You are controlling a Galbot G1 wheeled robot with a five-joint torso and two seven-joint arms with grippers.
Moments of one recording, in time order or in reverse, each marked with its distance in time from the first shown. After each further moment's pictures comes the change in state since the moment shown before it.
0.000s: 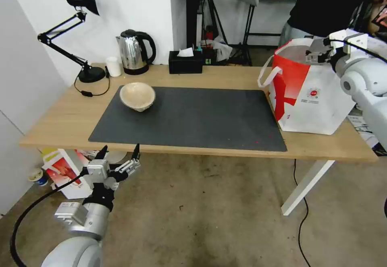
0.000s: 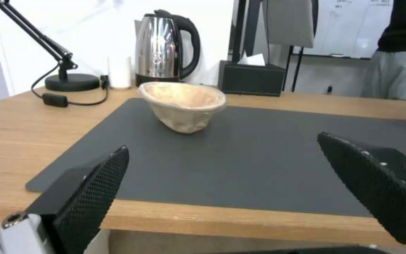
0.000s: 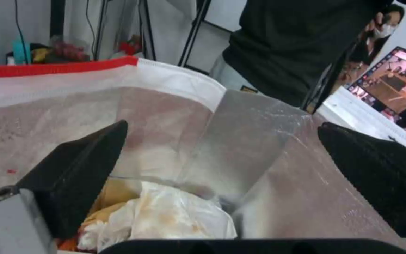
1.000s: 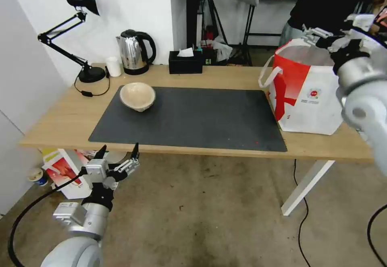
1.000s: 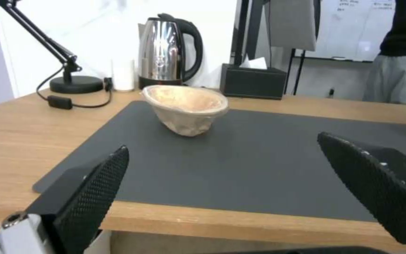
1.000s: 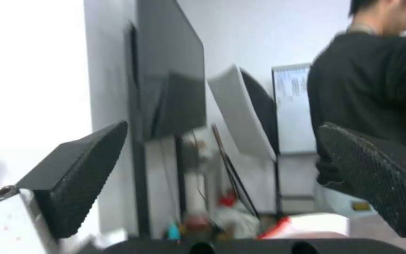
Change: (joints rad) left arm 0.014 -0.008 -0.008 -0.018 -0.004 0.001 -0.002; right arm -0.478 0.064 0.383 0.558 0.236 0.490 0.148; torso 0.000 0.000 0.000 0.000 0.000
